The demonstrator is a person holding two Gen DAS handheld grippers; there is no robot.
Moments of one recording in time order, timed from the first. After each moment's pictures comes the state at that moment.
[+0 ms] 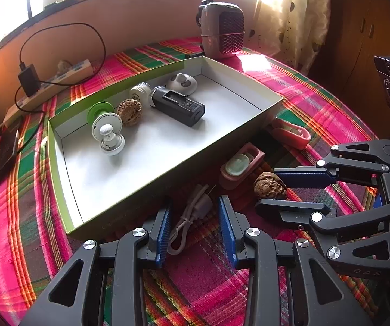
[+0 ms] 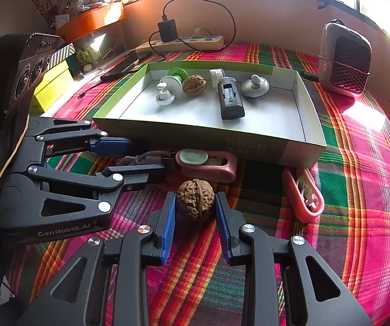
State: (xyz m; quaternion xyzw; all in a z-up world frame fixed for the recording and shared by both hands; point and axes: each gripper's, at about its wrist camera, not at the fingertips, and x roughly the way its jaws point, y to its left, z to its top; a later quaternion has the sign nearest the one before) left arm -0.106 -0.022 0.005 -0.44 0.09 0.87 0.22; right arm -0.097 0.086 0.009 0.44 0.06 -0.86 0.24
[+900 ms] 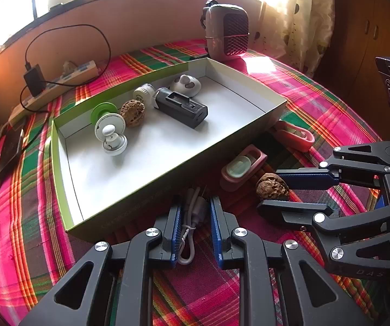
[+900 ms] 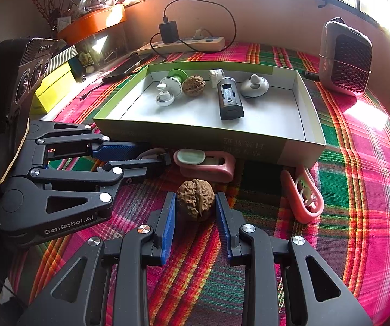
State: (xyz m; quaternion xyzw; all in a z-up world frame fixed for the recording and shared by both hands) left arm -0.106 -0.021 0.005 -0.43 0.09 0.87 0.20; right arm -0.099 0.090 0.008 0.43 0.05 -0.86 0.25
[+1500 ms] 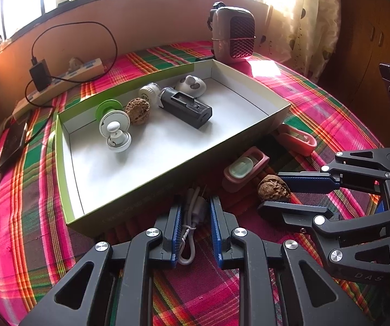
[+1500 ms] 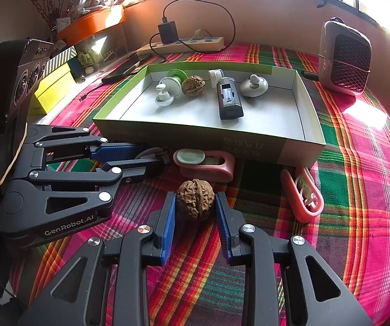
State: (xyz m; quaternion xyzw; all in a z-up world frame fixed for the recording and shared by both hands) left arm -0.107 -0.024 0.006 -0.43 0.07 0.88 0.19; right arm -0.098 0.090 0.009 0.43 0.05 -0.86 0.25
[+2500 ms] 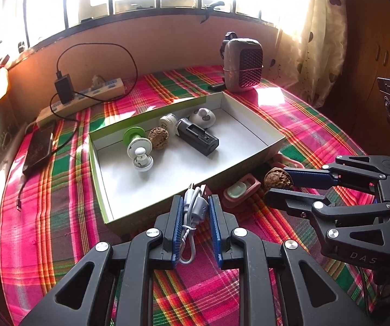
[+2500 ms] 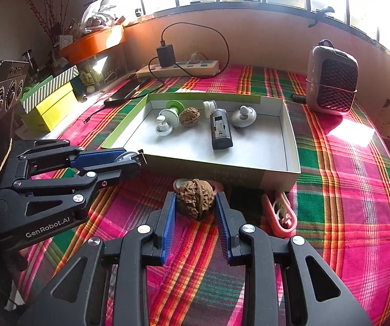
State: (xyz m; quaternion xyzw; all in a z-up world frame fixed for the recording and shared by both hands) left arm -0.087 -0.031 0.045 -0.39 0.05 0.91 0.15; right arm -0.093 0.098 0.043 0.40 0.04 -0.89 0.24
